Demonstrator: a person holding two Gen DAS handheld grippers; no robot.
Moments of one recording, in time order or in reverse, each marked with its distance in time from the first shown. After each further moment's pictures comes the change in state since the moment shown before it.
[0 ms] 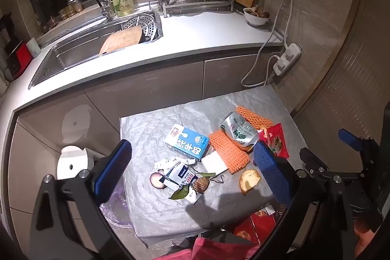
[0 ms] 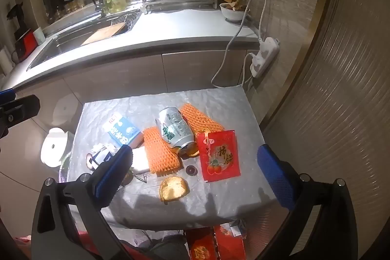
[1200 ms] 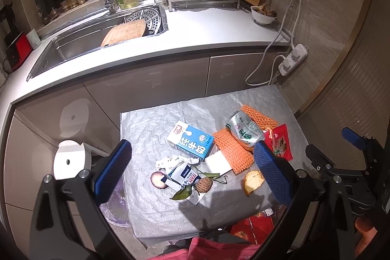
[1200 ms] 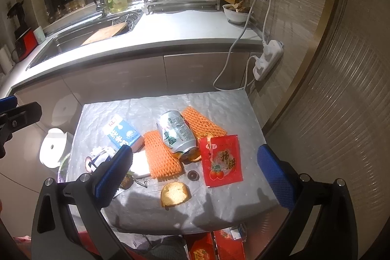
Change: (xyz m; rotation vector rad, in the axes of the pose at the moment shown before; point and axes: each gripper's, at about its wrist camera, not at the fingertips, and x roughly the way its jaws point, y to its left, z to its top) left arm 0.017 0.012 -0.002 -0.037 0.018 -0.017; right arm 0.010 0.008 0.006 -0.019 -0.016 0.001
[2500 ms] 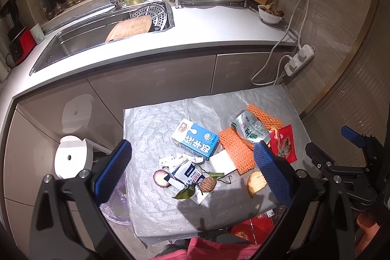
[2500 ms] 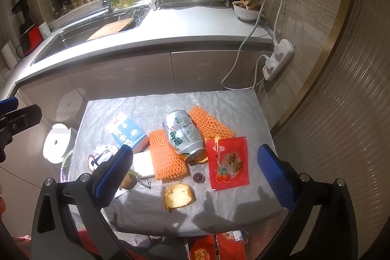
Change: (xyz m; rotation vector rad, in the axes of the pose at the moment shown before) left arm 0.008 0.008 -0.003 -0.031 0.009 0.019; right arm 0.013 0.005 0.001 -0.018 0.018 0.035
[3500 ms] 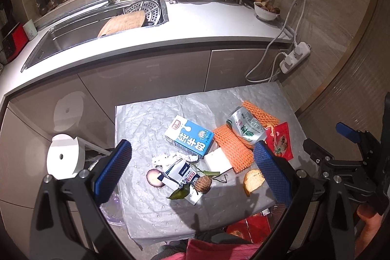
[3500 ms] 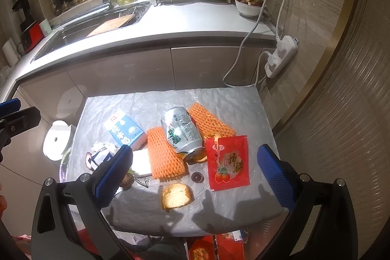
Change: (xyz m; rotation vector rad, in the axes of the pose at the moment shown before) left arm 0.015 0.007 -0.007 0.000 0.007 -0.054; right arm 0.016 -0.006 -0.001 -0.022 0.015 0.021
